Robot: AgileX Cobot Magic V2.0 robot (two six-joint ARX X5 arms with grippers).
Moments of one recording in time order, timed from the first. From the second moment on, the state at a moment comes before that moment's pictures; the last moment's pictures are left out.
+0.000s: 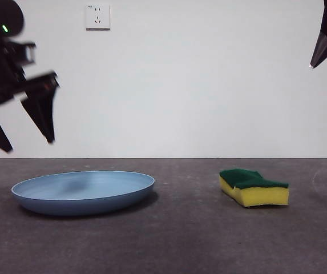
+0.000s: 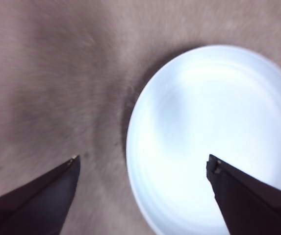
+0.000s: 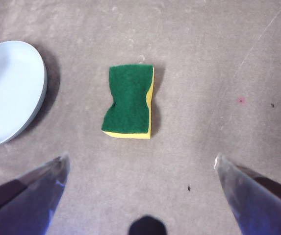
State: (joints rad) left arm -0.15 1.60 1.13 -0.61 0.18 -0.06; right arm 0.13 0.97 0.88 -0.74 -0.26 0.07
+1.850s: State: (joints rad) left arm -0.27 1.28 1.13 -0.71 0.08 -0.03; right arm 0.37 1.60 1.13 -0.54 -0.12 0.05
